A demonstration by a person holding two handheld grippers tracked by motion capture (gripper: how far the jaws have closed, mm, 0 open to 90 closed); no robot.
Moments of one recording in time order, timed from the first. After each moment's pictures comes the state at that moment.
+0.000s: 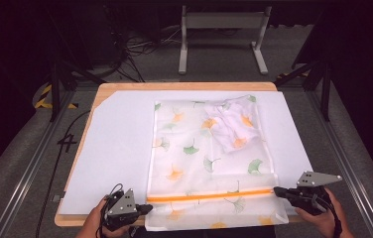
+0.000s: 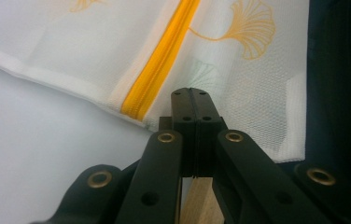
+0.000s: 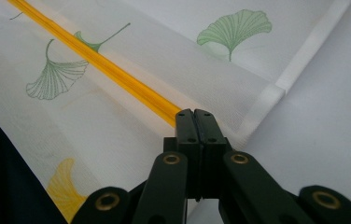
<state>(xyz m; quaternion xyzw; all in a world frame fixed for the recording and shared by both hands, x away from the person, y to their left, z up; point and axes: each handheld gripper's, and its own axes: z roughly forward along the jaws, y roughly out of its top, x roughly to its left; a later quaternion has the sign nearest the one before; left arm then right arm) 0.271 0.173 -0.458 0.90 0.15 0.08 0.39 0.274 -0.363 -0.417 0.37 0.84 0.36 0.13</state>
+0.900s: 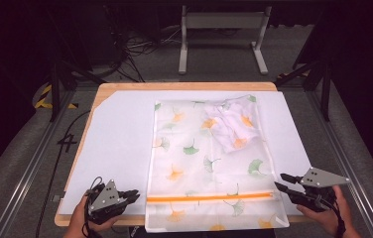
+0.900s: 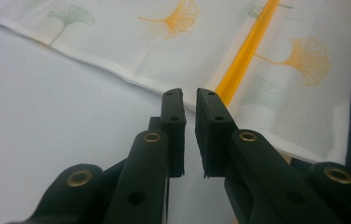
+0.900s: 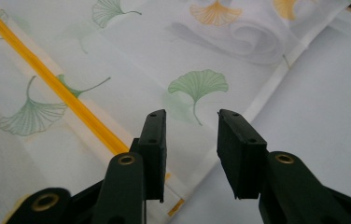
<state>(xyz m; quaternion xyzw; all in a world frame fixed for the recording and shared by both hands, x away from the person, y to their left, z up) 0.276 0.208 -0.435 0.87 0.21 0.16 0.42 0.272 -0.359 -0.390 0.32 0.84 0.37 0.24</state>
